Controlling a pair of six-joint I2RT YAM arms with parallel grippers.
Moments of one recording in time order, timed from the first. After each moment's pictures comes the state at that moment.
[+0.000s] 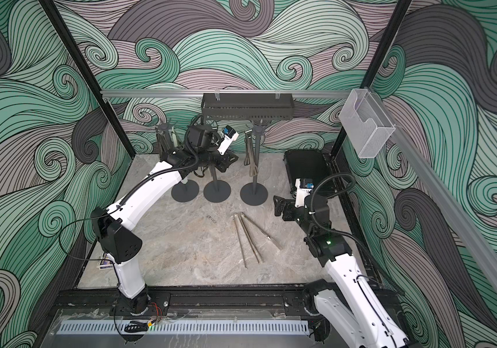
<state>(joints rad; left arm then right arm) -0.58 1.83 1.96 -0.67 0.21 0.12 0.32 0.81 0.72 -0.39 -0.03 0.29</state>
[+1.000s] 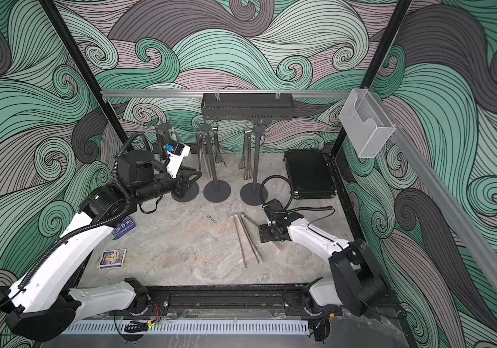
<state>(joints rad) -0.58 1.17 1.48 -0.71 0.12 -0.06 0.52 1.41 0.73 -0.56 0.00 0.32</state>
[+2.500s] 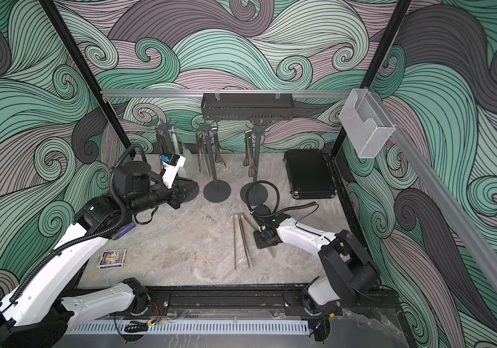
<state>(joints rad) -0.58 1.08 1.37 -0.73 0.12 -0.10 0.66 1.48 0.77 -0.61 0.03 0.34</state>
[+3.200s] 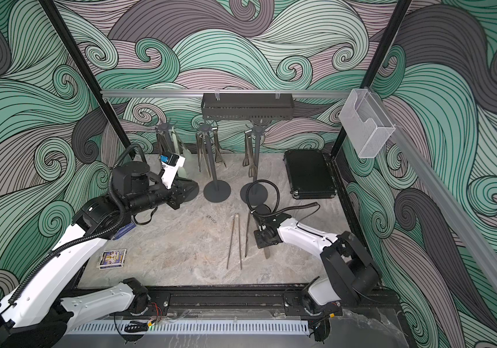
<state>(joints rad) -0.58 1.07 1.37 -0.73 0.14 -0.10 0.66 1.43 0.77 -0.63 0.06 0.32</state>
